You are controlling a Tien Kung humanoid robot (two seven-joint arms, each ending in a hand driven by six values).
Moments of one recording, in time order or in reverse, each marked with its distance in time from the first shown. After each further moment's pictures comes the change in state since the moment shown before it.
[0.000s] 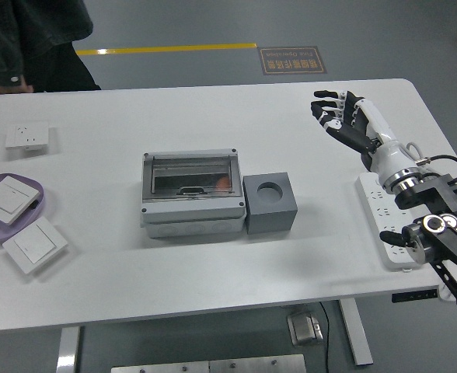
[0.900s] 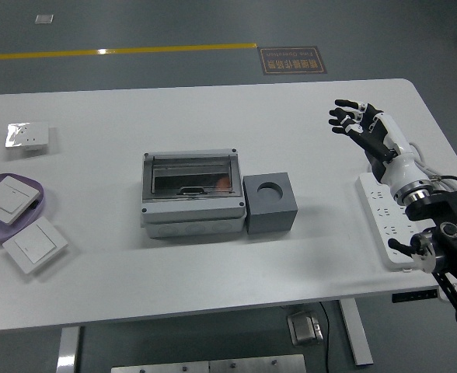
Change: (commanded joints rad) left arm 0.003 -0.007 -0.015 0.001 0.008 -0.001 0.001; right arm -0.051 0.038 0.076 -0.008 0.103 0.034 0.008
